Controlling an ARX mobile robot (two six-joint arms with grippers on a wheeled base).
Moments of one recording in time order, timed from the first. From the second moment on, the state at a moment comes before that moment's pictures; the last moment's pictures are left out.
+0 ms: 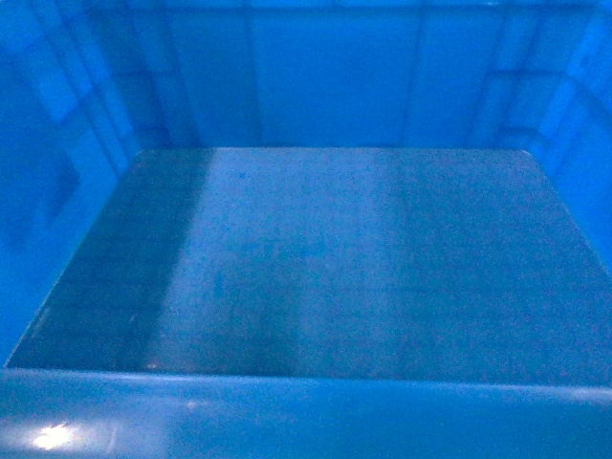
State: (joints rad) left arm -0.52 0.99 0.67 -0.33 -0.65 -0.19; right arm 0.39 0.91 0.68 -0.40 0.33 0.26
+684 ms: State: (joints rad) left arm -0.52 0.99 0.67 -0.33 -0.65 -0.19; right arm 0.39 0.91 0.68 -0.40 0.33 0.26
